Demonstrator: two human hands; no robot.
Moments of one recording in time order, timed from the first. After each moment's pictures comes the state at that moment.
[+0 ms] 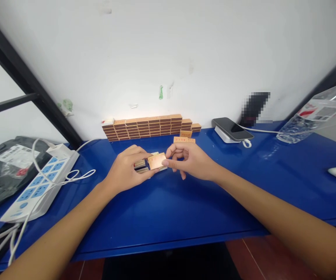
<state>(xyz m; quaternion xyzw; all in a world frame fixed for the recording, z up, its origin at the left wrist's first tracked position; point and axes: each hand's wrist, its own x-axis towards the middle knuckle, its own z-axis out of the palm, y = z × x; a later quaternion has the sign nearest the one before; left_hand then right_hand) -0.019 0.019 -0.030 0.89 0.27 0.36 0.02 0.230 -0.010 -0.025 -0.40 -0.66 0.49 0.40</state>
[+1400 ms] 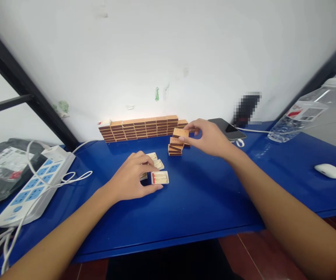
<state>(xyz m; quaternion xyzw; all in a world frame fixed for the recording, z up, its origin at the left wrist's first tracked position) -0.009 0.005 -0.030 0.94 0.25 0.22 0.06 0.299 0.028 -0.008 -0.56 -0.74 0.02 0.38</state>
